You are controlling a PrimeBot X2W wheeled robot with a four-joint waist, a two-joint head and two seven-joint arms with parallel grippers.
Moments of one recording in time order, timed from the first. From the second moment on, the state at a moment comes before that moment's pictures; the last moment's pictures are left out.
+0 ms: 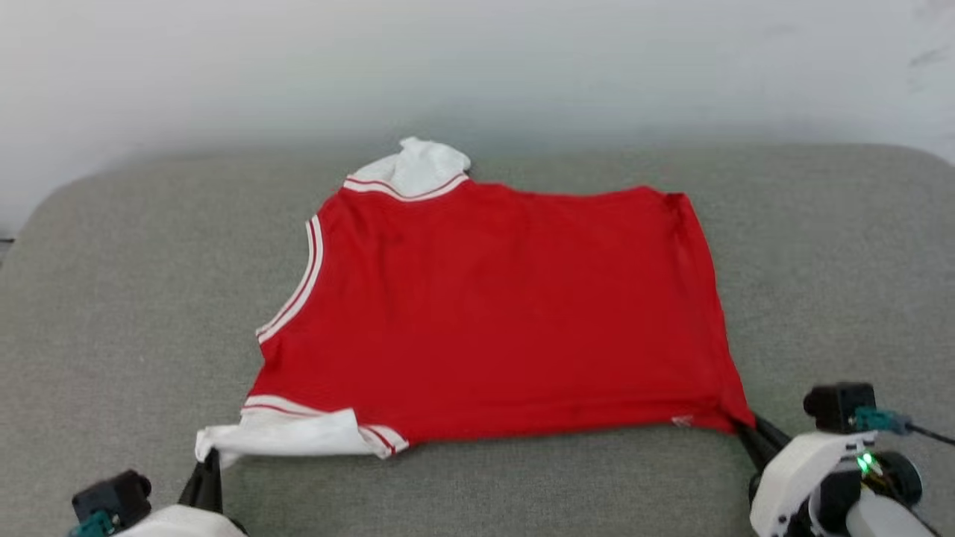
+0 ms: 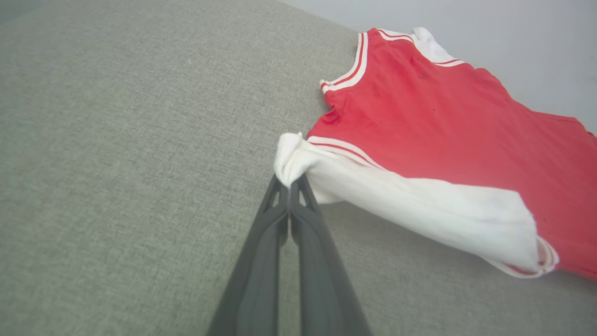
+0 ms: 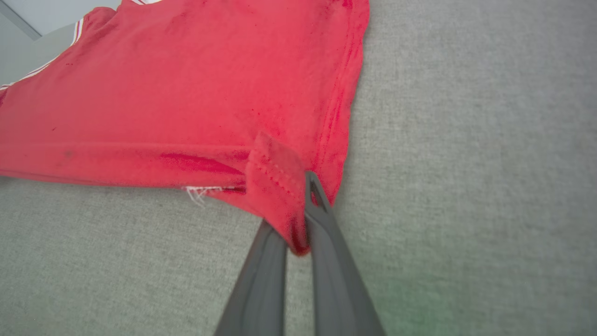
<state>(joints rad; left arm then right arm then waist) 0.01 0.33 -0.15 0.30 -0.72 0.17 -0.16 -0.31 -0.35 0.41 0.66 0.62 0.13 -0.08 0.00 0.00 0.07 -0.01</state>
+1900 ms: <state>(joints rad) -0.22 0.36 -0.24 0.32 -0.72 0.12 -0.03 -0.26 -0.26 0.18 0.36 0.38 0.13 -0.02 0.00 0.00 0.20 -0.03</state>
